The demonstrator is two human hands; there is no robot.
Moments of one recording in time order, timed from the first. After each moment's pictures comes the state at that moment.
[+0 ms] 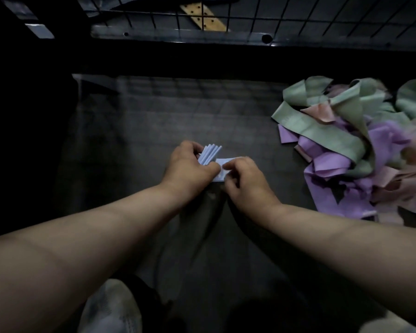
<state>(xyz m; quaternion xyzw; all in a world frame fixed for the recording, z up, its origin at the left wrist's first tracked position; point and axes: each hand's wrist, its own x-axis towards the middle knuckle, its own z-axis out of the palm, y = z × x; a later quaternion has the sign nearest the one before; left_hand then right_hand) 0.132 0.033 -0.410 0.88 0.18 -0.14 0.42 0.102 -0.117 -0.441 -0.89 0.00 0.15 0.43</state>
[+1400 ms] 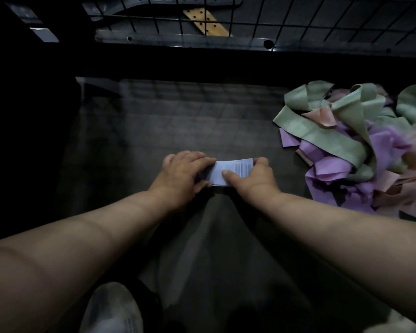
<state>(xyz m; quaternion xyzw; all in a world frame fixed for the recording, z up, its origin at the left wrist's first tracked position) 0.129 0.075 -0.443 0.95 -0.16 -0.11 0.22 0.129 -0.111 -0.433 -0.86 0.26 0.24 0.38</state>
